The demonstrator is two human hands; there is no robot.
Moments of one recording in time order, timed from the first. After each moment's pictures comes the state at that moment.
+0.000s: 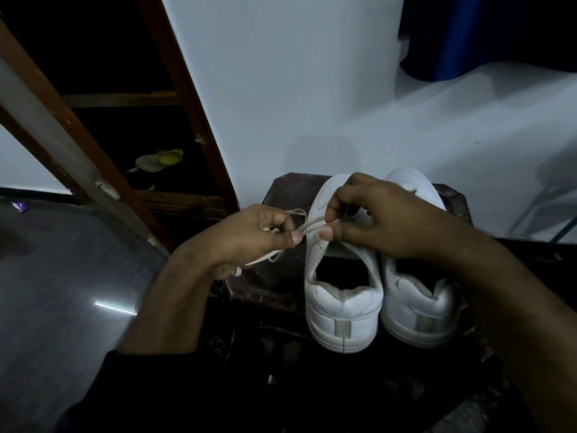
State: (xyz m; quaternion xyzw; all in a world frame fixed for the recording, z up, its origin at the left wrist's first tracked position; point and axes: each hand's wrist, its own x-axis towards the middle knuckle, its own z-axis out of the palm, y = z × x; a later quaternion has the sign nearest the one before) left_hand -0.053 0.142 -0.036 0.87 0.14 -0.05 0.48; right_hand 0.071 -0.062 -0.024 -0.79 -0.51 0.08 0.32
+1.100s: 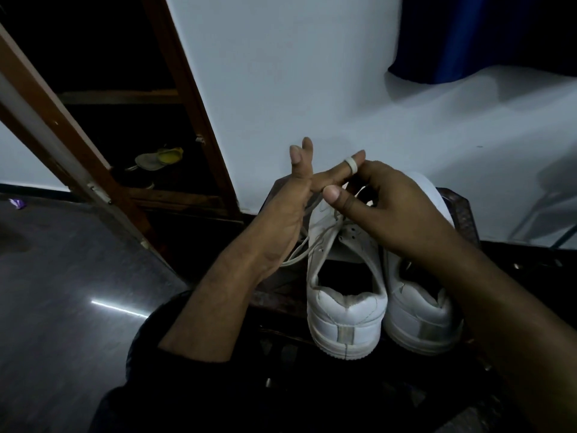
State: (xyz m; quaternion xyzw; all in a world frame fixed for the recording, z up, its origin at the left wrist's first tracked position) left_hand -0.022 0.087 -0.024 0.69 0.01 0.10 0.71; right_hand 0.061 -0.054 -0.025 -0.79 -0.41 0.00 0.46
